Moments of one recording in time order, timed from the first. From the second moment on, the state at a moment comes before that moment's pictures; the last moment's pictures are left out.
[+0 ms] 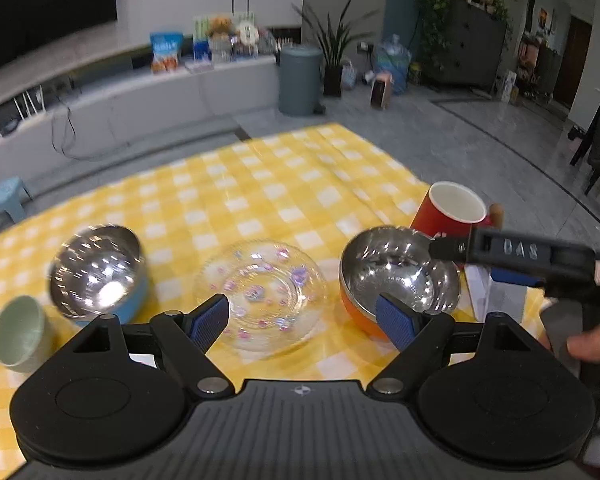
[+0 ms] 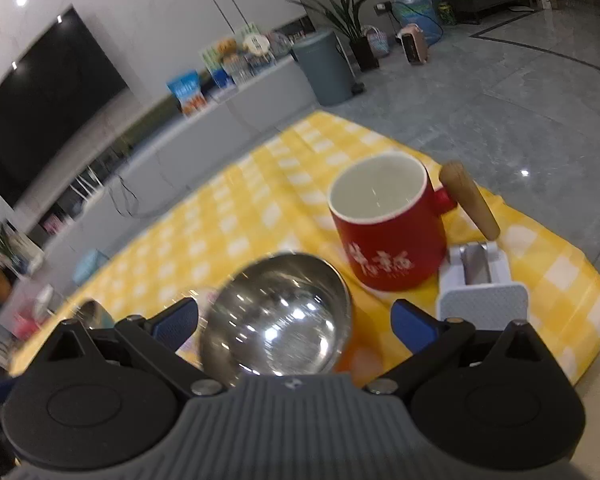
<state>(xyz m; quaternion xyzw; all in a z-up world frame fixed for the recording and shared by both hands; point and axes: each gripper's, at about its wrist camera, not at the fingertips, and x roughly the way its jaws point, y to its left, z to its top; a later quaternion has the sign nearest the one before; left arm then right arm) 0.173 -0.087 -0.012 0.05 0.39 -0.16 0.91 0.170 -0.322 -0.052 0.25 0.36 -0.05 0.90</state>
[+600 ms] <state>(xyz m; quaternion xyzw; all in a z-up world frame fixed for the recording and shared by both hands) 0.214 -0.070 -0.095 -0.10 0.45 -0.20 0.86 0.183 -0.310 -0.093 0.25 0.42 -0.04 0.87</state>
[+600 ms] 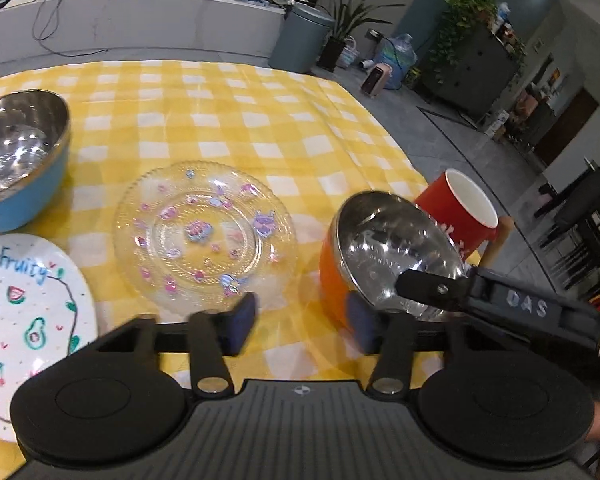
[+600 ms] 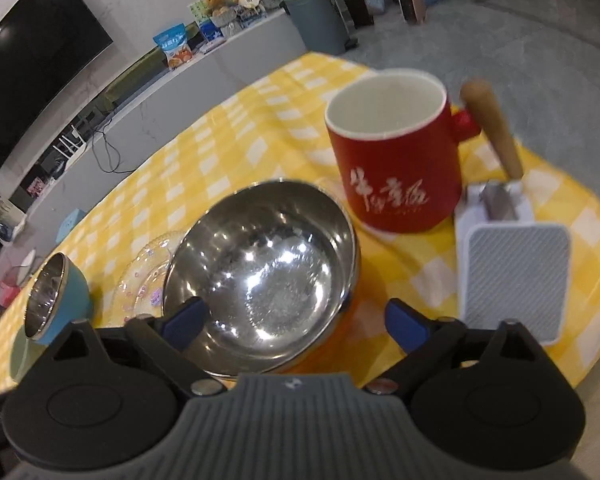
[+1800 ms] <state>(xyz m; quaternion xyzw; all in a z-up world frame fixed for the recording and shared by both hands) 0.210 -0.072 -0.104 -0.11 0.46 -0.17 0.86 0.174 -0.328 -0.122 0.34 0.43 -0.08 0.83</state>
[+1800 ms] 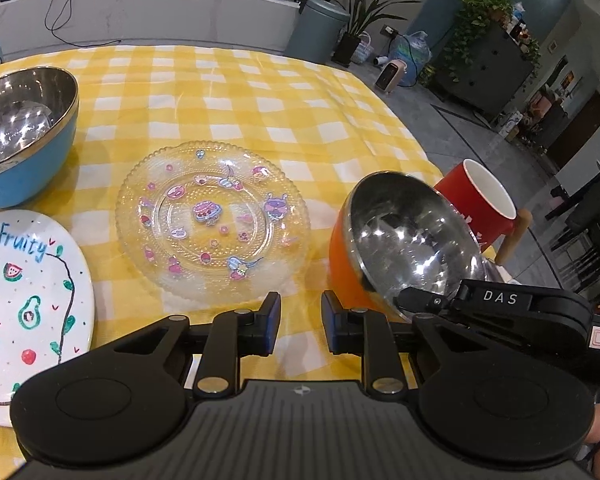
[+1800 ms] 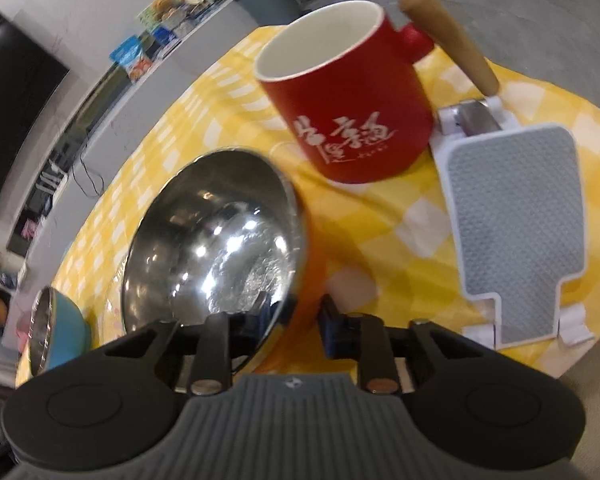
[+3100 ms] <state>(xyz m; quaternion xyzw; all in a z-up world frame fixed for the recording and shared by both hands) 0.197 -0.097 -0.110 -0.04 0.43 -0.13 0.89 0.175 -0.289 -0.108 0.25 0.41 -0.08 0.87</state>
